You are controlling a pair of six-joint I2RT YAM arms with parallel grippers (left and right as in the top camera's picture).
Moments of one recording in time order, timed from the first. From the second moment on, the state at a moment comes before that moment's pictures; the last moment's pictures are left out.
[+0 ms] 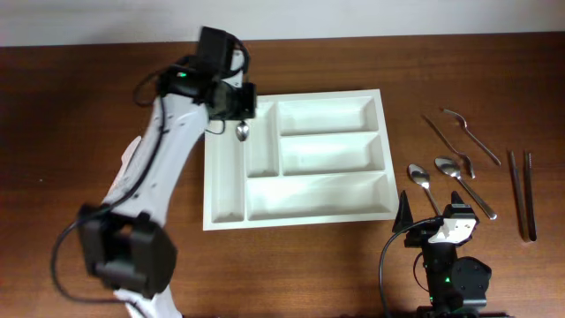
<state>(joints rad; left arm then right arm) -0.30 1.93 1.79 -0.95 0.14 -0.24 -0.03 0.01 0.01 -0.07 0.00 0.03</state>
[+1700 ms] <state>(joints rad) 0.29 1.67 1.65 -1.06 -0.03 0.44 -0.03 0.01 0.01 -0.07 0.00 0.03</state>
